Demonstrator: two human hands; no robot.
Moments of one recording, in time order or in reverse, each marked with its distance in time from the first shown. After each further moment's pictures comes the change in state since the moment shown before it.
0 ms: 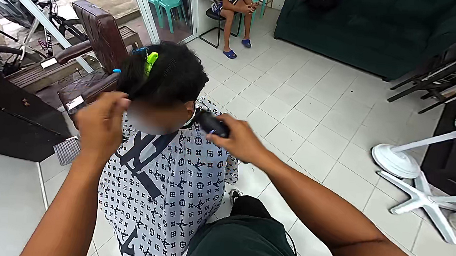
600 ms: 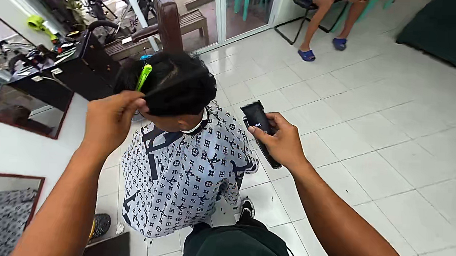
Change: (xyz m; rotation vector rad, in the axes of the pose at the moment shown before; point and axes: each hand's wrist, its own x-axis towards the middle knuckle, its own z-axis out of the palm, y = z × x) left_hand 0.048 0.095 0.025 0.374 -0.076 -0.208; right_hand 0.073 0.141 -0.086 0.328 -0.038 0.072
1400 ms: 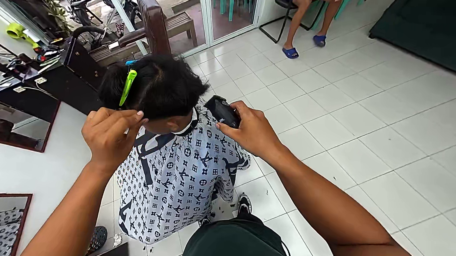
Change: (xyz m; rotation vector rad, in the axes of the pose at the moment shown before) left_hand -0.019 -0.001 0.034 0.099 0.343 0.289; right_hand 0.005 -0.065 0.012 -0.362 -0.088 -0.211
